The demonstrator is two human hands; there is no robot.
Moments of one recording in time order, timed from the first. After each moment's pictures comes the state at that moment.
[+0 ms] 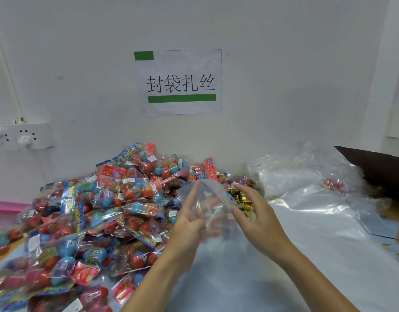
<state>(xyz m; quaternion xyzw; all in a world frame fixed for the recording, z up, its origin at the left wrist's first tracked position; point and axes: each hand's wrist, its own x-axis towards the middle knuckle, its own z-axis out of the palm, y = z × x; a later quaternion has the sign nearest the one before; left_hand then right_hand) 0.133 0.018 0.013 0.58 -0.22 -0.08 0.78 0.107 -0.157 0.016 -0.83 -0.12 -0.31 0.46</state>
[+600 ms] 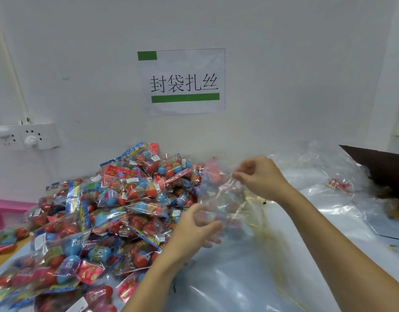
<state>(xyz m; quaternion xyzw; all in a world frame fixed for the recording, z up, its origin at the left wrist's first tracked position) 0.128 0.031 0.021 0.76 -0.16 -0.04 0.62 0.157 -0.176 0.098 -0.89 -0.07 -0.25 0.37</state>
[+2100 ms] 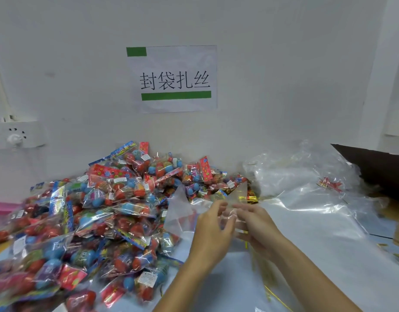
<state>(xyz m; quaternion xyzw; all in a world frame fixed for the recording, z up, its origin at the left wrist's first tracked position) 0.136 -0.038 -0.003 0.81 -0.22 0.15 0.52 0.134 -0.168 0.003 -0.65 0.07 -0.05 0.75</state>
